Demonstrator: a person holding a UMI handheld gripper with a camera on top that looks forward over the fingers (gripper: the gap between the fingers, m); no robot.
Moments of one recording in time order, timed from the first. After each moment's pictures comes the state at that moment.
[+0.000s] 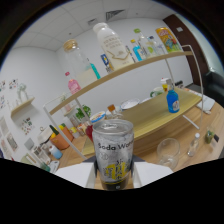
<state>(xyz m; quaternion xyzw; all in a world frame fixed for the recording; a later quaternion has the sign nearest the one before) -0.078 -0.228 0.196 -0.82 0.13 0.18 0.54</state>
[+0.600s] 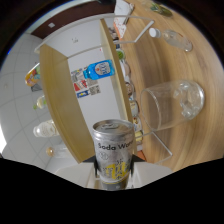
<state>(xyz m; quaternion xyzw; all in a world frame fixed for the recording) -0.041 -0.209 0.226 -0.51 0.49 0.62 0.34</state>
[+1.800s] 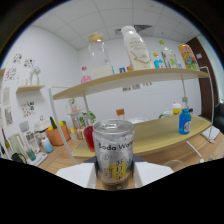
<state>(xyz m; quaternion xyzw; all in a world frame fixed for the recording) -0.077 -0.187 0.185 -0.77 0.02 0.12 0.63</state>
